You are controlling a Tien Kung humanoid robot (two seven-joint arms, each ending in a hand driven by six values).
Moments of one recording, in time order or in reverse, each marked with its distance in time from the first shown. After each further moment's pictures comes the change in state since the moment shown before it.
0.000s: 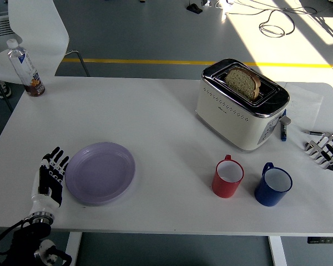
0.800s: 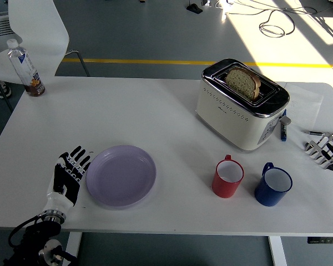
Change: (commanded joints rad) left arm -0.025 0.000 0.057 0.017 -0.033 -0.108 0.048; right arm 0.003 0.001 0.002 0.000 0.001 -0.001 0.001
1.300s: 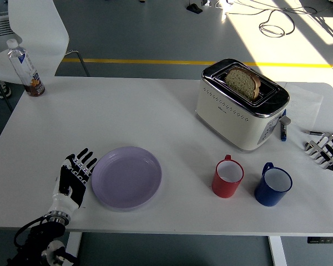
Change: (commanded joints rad) left arm -0.011 0.000 0.045 0.021 -0.023 -0.030 0.011; right arm -0.007 -0.001 -0.007 0.000 0.001 0.000 0.001
